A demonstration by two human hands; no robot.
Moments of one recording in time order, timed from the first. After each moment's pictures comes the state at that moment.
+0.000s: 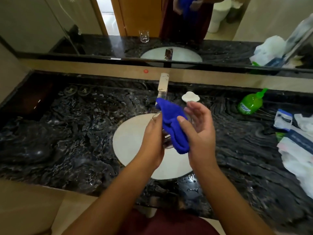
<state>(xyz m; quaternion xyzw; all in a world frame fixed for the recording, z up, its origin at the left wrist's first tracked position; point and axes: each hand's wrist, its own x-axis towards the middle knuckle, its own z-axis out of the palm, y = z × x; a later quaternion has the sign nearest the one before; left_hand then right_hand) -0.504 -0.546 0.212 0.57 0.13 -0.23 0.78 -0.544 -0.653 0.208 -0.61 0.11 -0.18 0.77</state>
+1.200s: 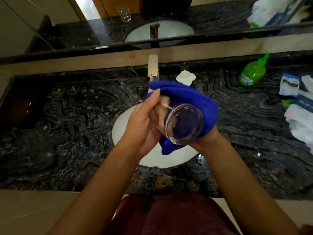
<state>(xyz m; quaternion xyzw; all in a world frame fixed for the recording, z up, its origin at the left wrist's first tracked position) -0.476 -0.531 0.226 0.45 -0.06 -0.35 0.82 -0.533 -0.676 0.199 -0.54 0.22 0.06 0.81</state>
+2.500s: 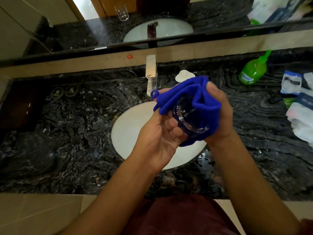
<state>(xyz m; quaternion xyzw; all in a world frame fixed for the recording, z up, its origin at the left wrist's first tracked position) -0.502 -0.567 0.243 0.42 0.21 -0.34 0.82 -0.515 -0.696 0.235 -0.39 0.04 0.00 0.92</state>
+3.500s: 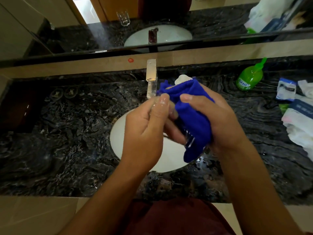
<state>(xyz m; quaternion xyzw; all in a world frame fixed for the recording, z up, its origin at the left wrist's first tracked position) -0.512 -0.545 0.268 0.69 -0.17 -0.07 0.70 -0.534 -0.693 0.264 -0.54 0.04 -0.04 0.84</state>
